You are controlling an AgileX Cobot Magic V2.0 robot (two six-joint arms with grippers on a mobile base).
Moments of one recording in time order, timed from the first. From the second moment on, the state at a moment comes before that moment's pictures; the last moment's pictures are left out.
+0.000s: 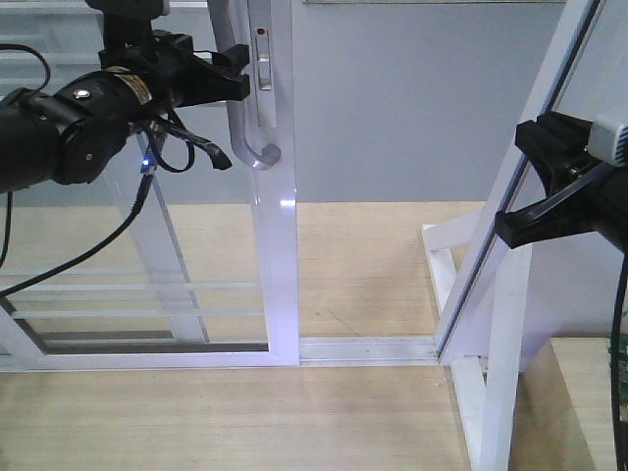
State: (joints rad) left arm -0.36 1.75 -1.16 0.23 -0.34 -0.27; right arm 0.33 0.91 -0.53 0.09 -0.16 -0.29
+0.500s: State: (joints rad) left arm -0.37 1.94 -1.39 0.23 -0.27 -0.29; right arm 0.33 0.91 -0.53 0.09 -0.17 -0.29
